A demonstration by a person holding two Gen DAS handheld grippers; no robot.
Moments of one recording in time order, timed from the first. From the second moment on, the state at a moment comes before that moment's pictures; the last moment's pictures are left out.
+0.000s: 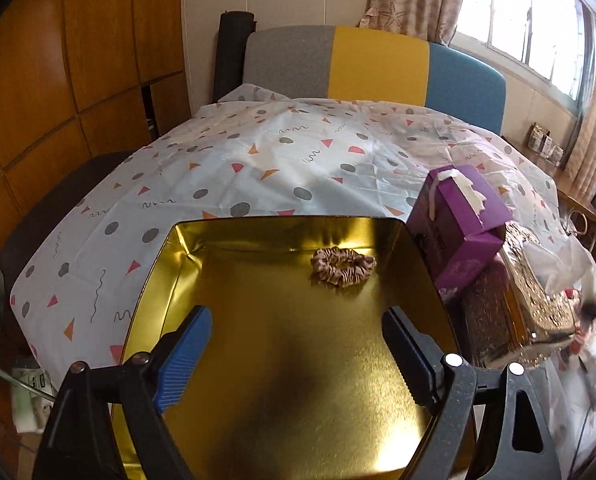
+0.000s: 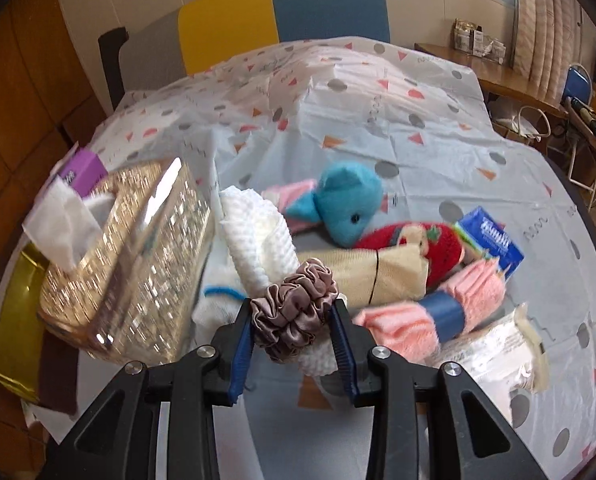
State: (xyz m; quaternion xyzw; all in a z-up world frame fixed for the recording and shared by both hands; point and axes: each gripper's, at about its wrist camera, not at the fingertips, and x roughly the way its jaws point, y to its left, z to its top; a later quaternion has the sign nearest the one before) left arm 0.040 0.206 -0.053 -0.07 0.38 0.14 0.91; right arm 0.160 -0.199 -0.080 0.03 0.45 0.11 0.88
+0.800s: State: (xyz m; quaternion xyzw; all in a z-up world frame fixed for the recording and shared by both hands) left arm 0.002 0.232 -0.048 -0.09 0.35 0.17 0.92; right arm 0.161 0.064 0.011 -0.07 0.43 0.34 0.83
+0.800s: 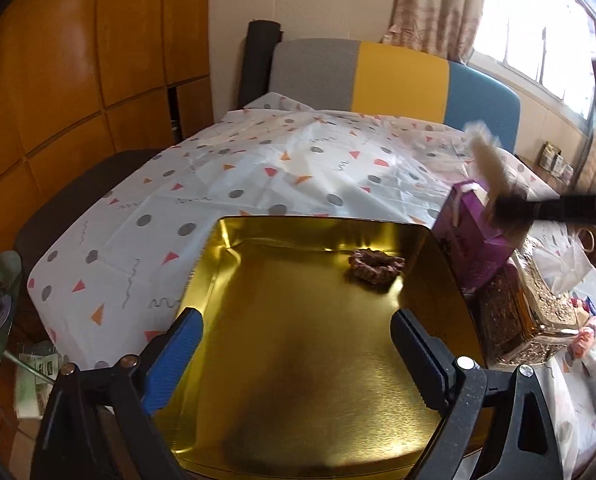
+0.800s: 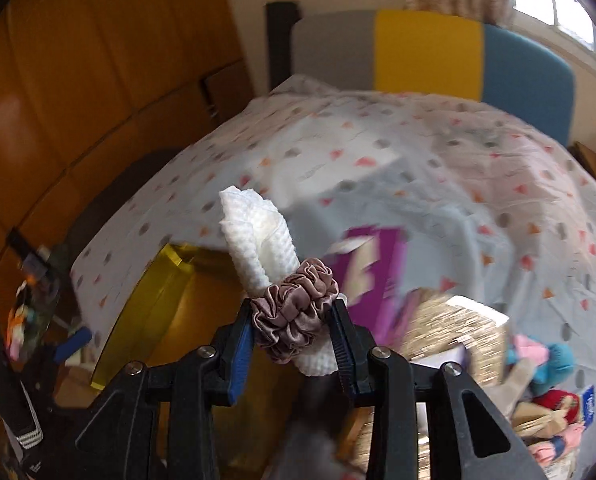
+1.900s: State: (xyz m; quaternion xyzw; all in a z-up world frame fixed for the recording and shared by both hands) left arm -0.017 0.263 -0.058 -0.13 0.35 0.20 0.90; right arm 0.106 0.108 -0.062 -0.18 0.41 0.25 0.86
